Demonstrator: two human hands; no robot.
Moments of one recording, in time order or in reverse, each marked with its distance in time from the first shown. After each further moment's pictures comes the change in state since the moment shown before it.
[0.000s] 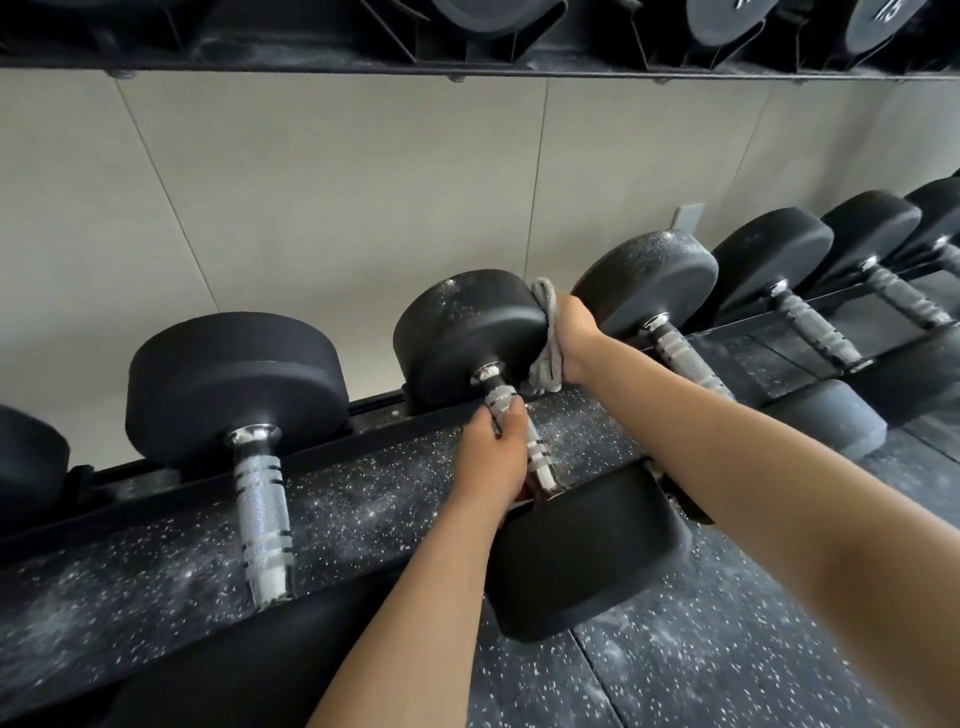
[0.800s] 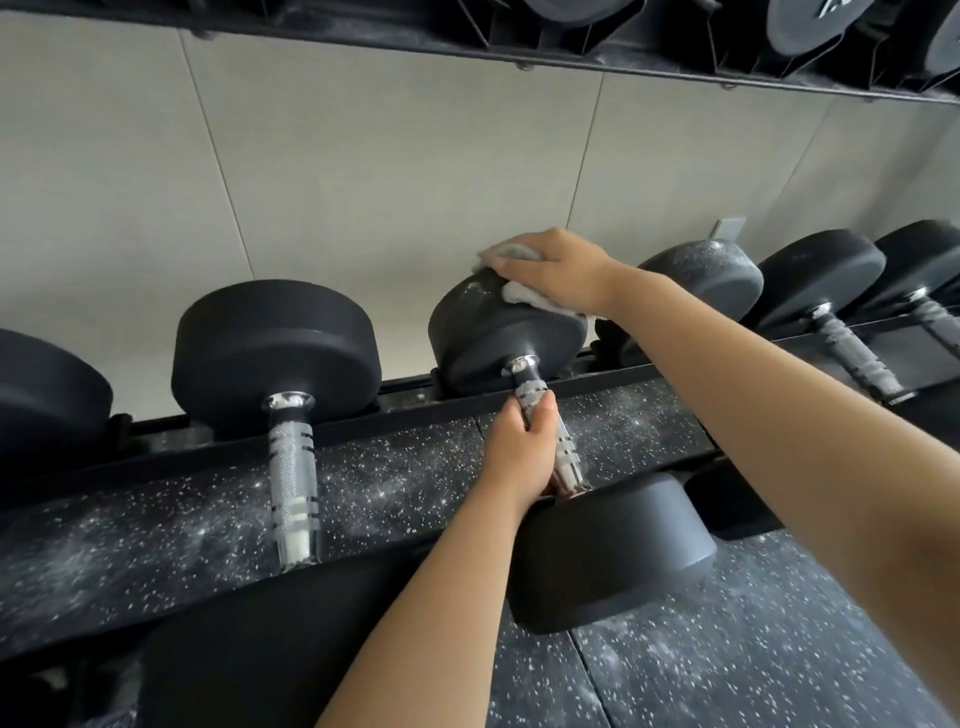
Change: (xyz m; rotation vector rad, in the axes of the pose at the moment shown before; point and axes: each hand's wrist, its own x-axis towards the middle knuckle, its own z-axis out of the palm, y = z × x) left_hand -0.009 0.006 -0.003 0.003 -0.023 0.040; right_hand -0.075 -0.078 0.036 -1.162 -0.414 -0.722
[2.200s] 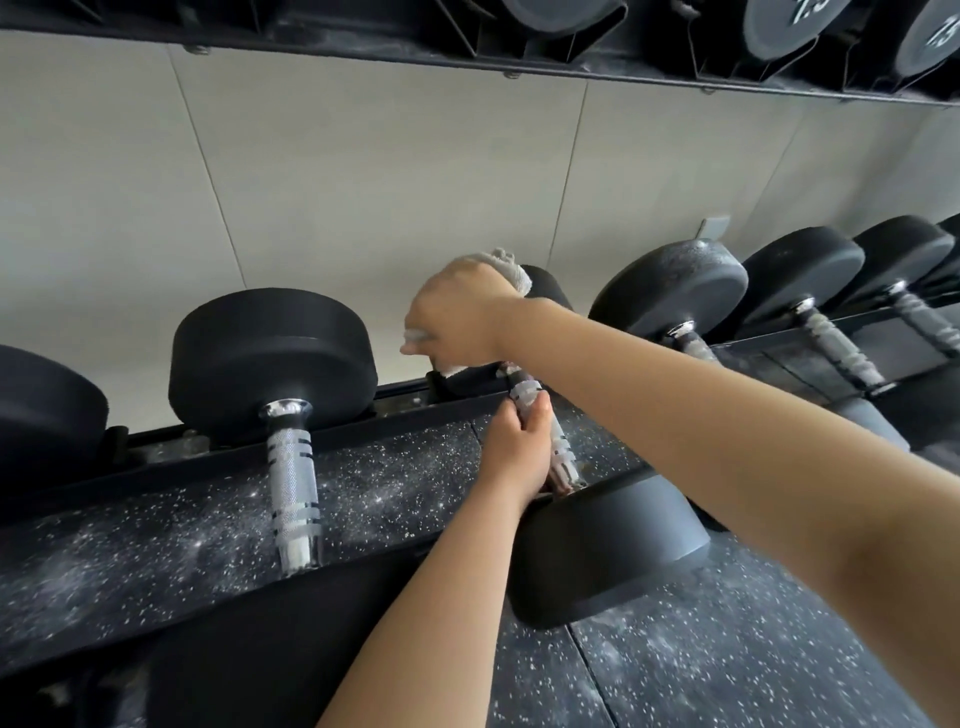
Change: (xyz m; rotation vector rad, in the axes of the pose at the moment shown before) left_hand 0.000 0.002 0.001 0.044 0.033 -0.008; right_hand 0.013 -0.071 0.056 -0.969 -0.152 -0.273
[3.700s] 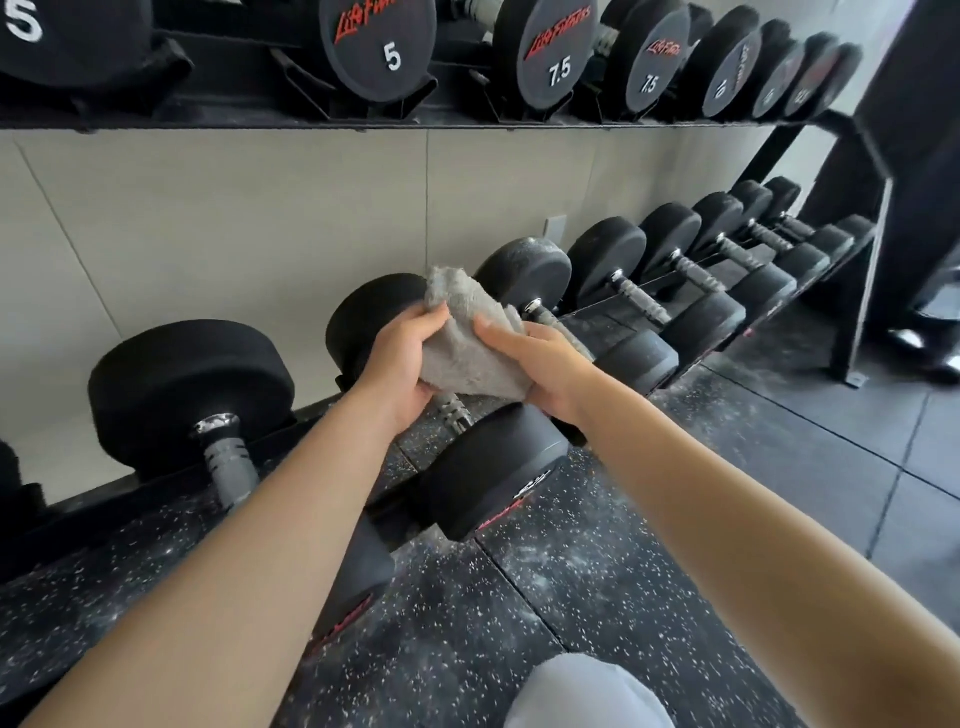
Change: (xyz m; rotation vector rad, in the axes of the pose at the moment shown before) left_hand -0.035 0.085 -0.042 -0.448 -0.413 0.081; right_hand -0.187 -0.015 0.017 2.012 0.453 0.899
